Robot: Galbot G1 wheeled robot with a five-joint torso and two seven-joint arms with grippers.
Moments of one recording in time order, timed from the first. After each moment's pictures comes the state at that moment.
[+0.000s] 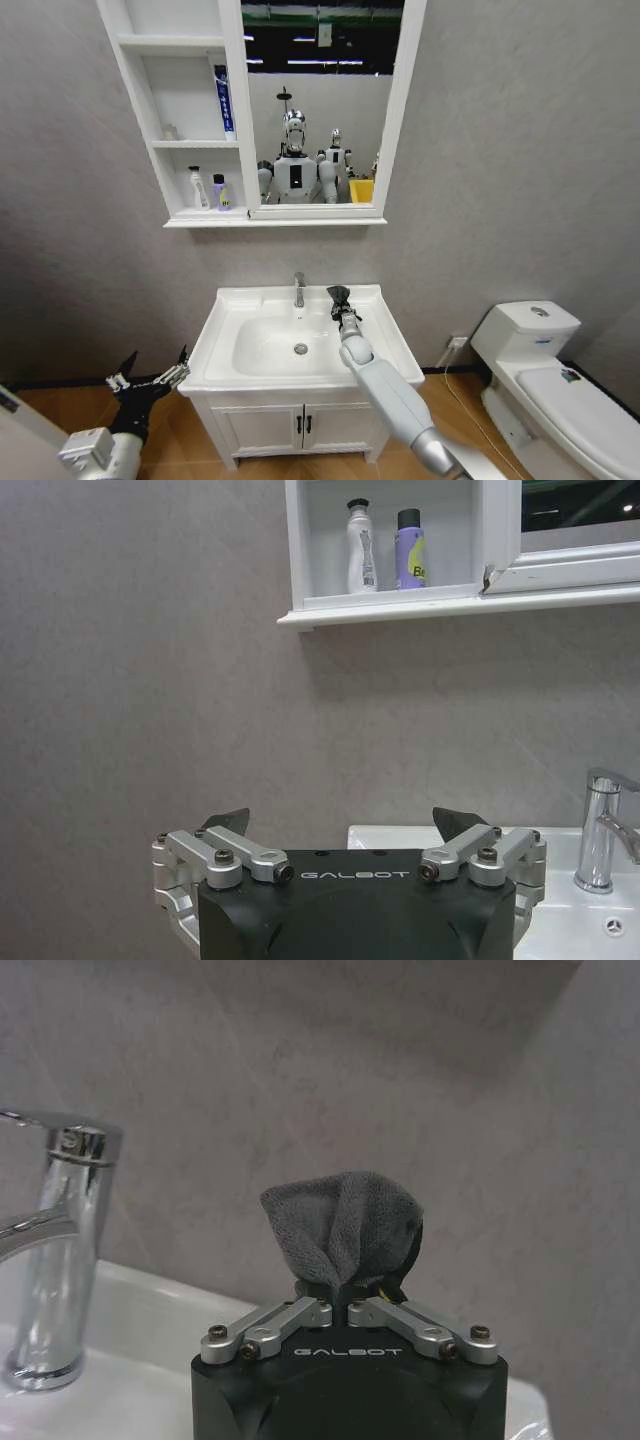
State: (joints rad) left arm 1.85 -1.42 -0.86 -2.47 -0.29 0.25 -0.10; right arm -0.63 1.38 0.04 1.09 0.07 0.02 0.35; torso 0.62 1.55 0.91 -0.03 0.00
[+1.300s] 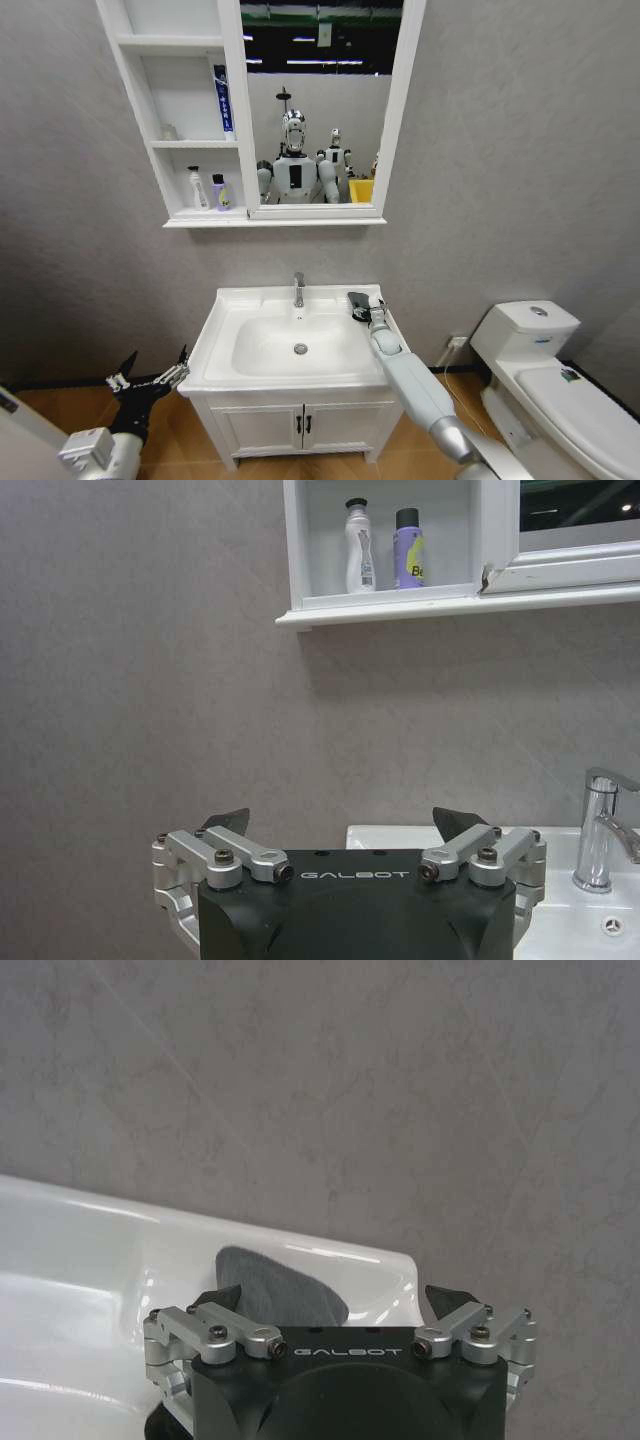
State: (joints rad) left arm 1.85 -1.42 -0.86 -2.47 -0.29 0.25 -0.10; right arm -0.59 1.28 0.13 1.01 0.24 -0.10 0.26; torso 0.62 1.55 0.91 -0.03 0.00
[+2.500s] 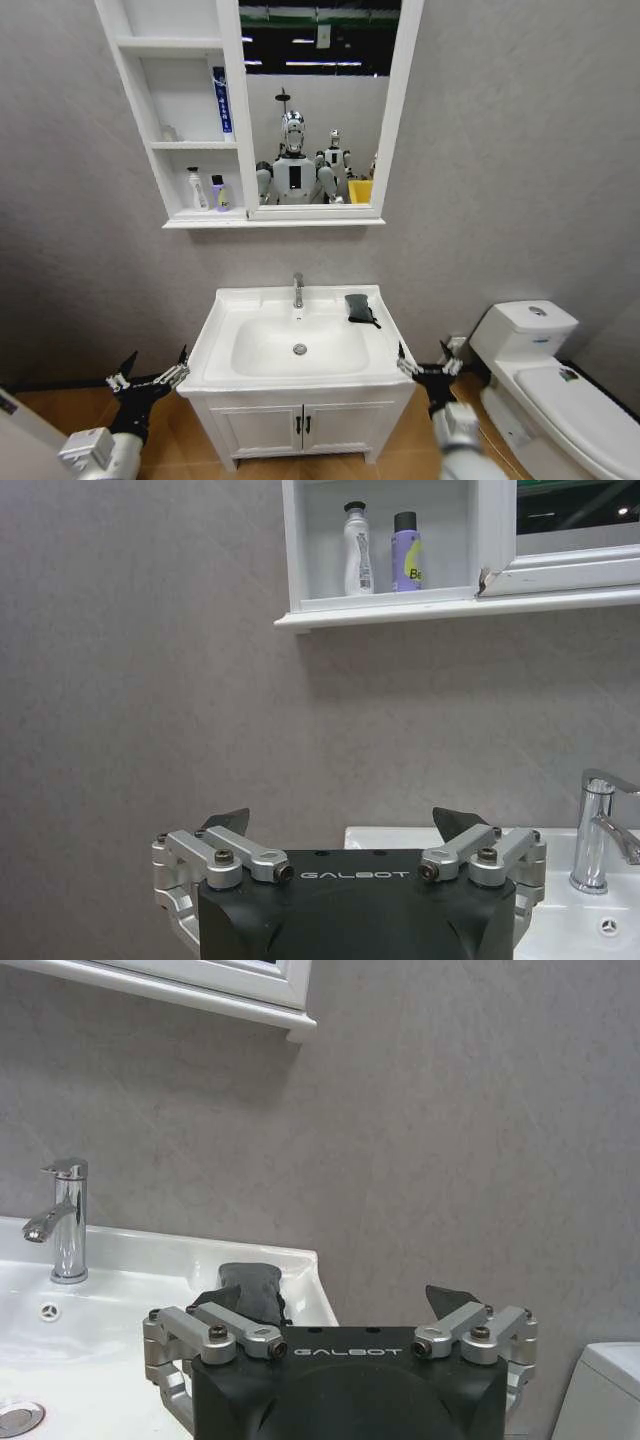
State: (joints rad) left arm 1.85 -1.42 -0.86 -2.47 -0.29 0.25 -0.10; right arm -1.83 1.26 0.47 2.31 0.08 -0.13 0.39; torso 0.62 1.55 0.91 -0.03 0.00
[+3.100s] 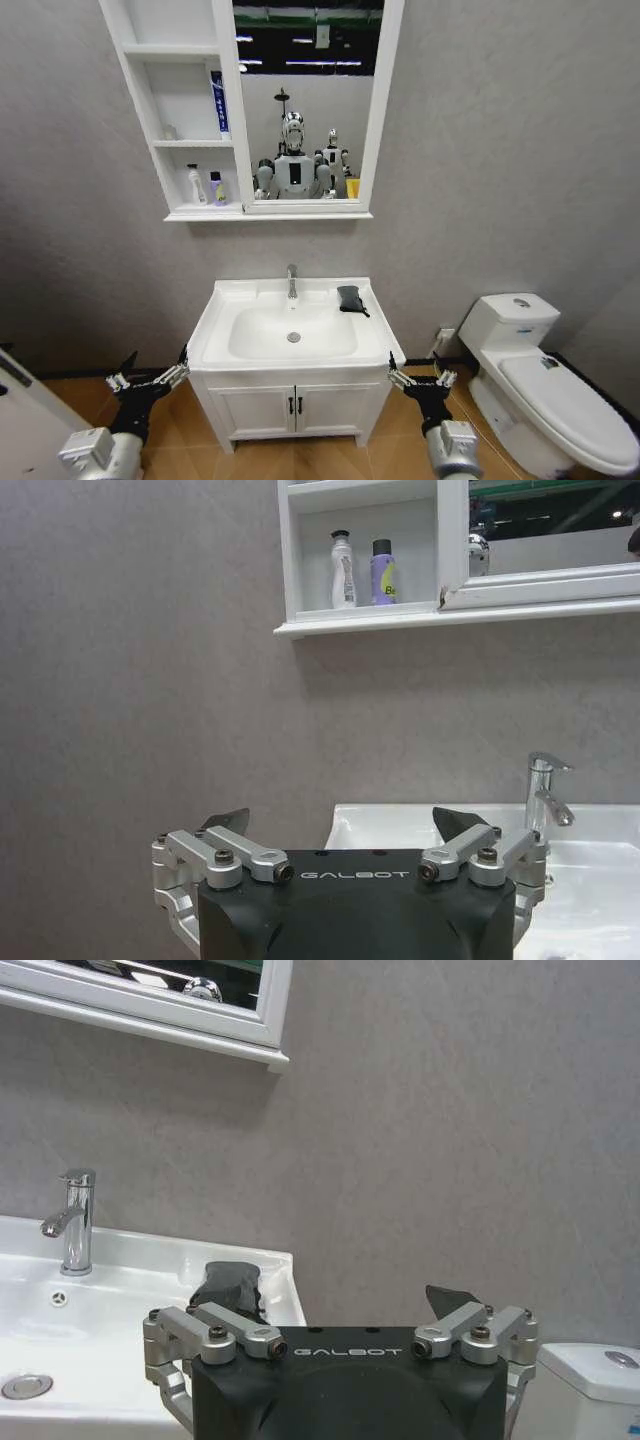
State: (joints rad) left arm 1.85 -1.42 -0.86 -2.47 -0.29 0.25 -0.10; right arm -1.78 1.25 0.45 2.32 0.05 -0.15 0.39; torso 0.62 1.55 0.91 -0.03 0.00
